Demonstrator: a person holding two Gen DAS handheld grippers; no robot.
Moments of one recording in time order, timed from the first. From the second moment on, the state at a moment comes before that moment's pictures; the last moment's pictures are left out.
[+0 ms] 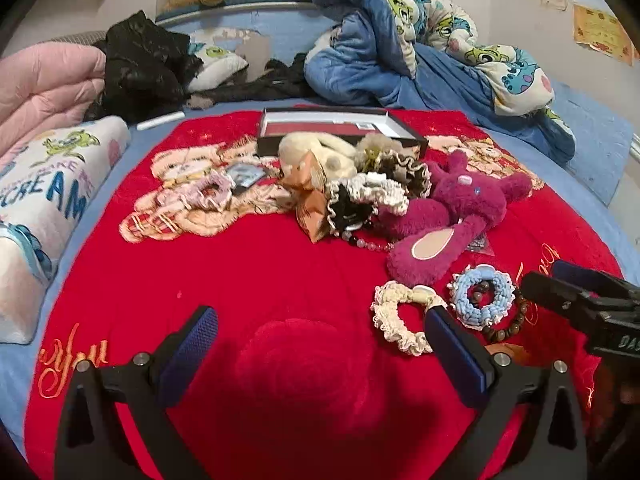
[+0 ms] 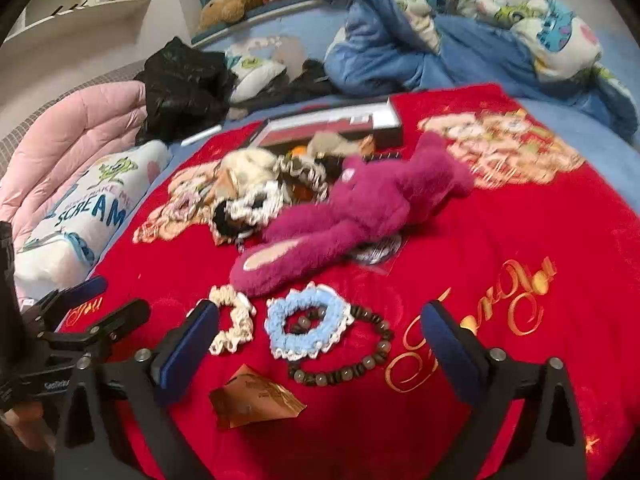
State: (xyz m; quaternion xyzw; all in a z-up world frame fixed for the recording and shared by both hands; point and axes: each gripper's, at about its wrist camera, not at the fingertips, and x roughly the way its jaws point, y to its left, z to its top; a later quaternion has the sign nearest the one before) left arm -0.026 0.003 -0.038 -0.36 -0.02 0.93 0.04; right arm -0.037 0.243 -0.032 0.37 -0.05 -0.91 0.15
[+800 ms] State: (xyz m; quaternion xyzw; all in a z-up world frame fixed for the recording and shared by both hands) left arm -0.080 0.021 -0.097 -0.46 0.01 0.89 0.02; right arm -0.059 0.231 -0.068 0.43 -0.07 -0.88 0.18
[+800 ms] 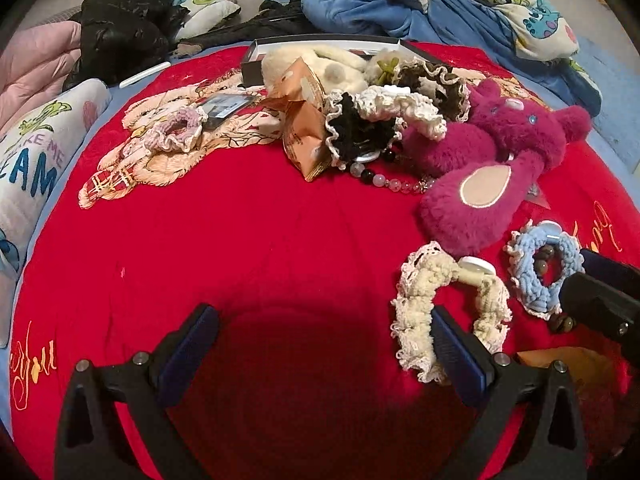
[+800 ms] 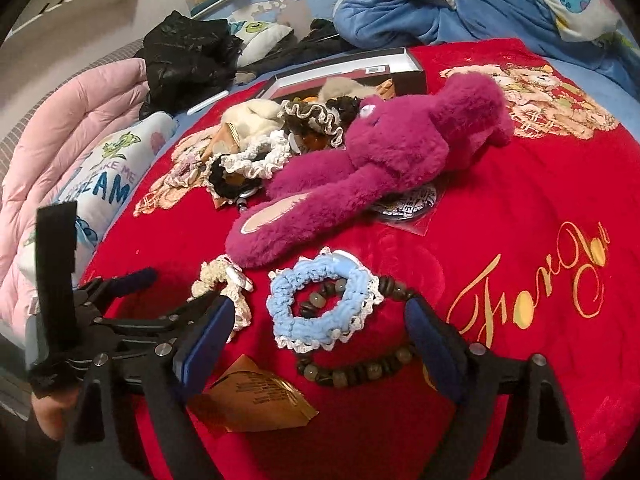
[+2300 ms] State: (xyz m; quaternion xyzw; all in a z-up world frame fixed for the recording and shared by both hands) left arm -0.049 0.037 -0.083 -0.42 0.02 0.91 0.07; right arm -0.058 0.231 -0.070 0.43 -0.10 -0.88 0.16
